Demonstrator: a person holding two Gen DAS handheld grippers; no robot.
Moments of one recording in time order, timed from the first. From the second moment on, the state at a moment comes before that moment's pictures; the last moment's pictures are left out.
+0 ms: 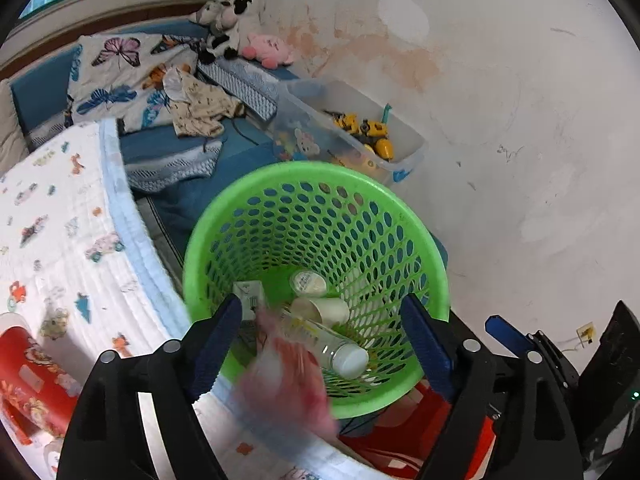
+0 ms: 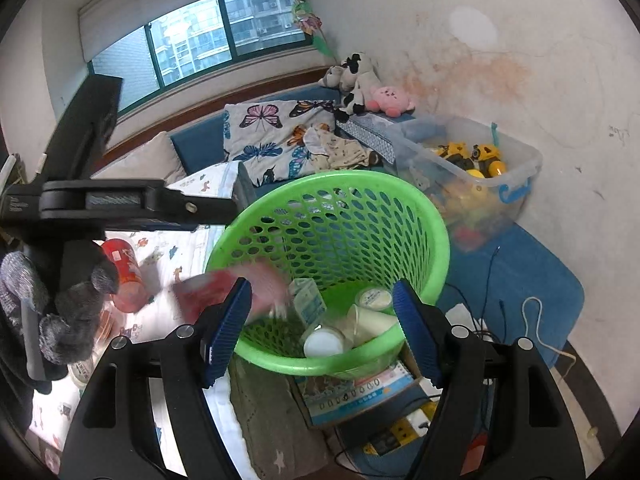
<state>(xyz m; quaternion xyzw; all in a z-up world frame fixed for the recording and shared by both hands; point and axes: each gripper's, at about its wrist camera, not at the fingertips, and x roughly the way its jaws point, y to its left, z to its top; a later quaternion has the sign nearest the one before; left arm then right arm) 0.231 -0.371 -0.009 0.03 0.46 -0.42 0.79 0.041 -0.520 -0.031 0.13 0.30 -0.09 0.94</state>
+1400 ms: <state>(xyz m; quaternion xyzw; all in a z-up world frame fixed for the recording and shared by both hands) 0.172 -0.033 -0.001 -0.08 0.41 -0.22 0.88 0.047 -0.305 -0.035 0.06 0.33 0.13 0.93</state>
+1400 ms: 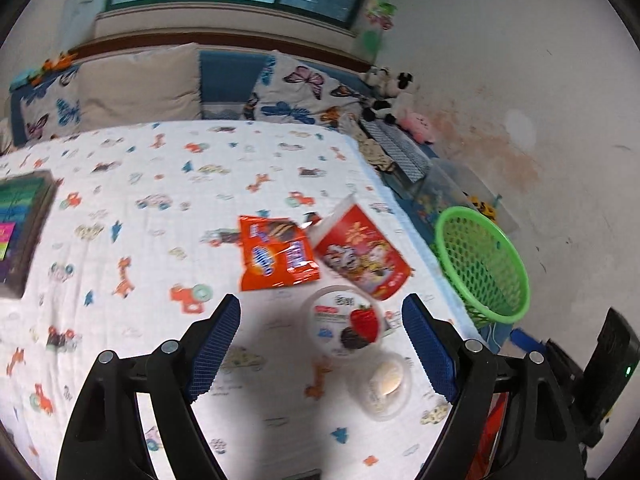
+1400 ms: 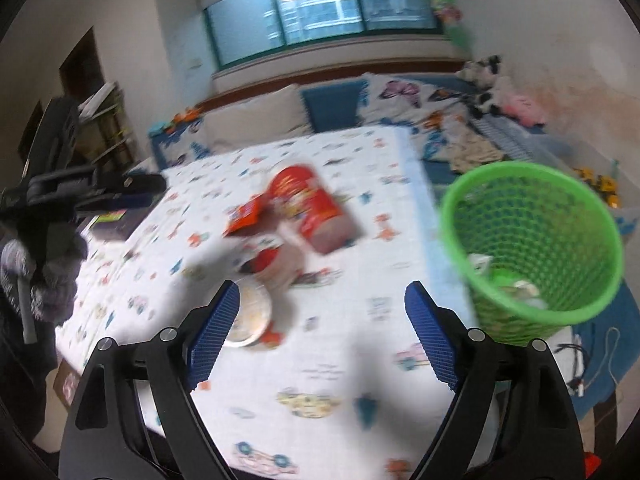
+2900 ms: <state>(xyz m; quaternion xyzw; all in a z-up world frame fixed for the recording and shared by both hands) 0.172 -0.067 -0.060 0.04 0.44 -0.28 0.85 0.063 -0.281 -0.068 0.04 0.38 0.14 0.91</state>
